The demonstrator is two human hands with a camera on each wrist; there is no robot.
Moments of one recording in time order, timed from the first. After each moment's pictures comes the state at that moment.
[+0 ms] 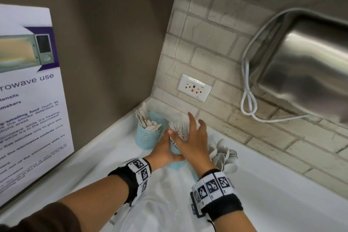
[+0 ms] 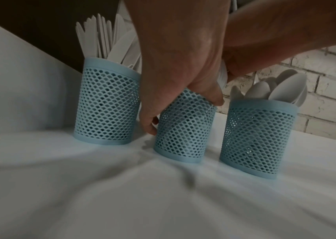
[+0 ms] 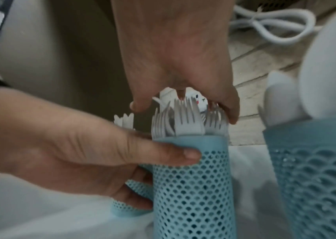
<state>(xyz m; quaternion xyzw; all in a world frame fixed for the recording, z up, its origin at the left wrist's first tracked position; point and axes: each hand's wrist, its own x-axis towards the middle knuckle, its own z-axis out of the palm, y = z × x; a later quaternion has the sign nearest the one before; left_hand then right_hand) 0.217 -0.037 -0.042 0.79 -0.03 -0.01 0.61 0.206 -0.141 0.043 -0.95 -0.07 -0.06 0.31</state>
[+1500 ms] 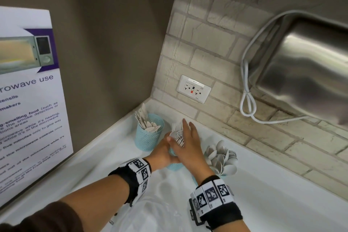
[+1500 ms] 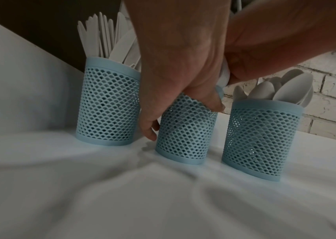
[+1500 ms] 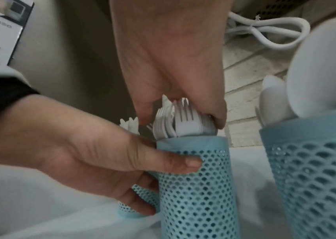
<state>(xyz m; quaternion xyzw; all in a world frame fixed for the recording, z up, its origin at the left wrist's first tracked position) 0.219 -0.035 -0.048 0.79 -0.05 -0.02 0.61 0.206 -0.142 0.027 -0.93 -0.12 0.02 0.34</state>
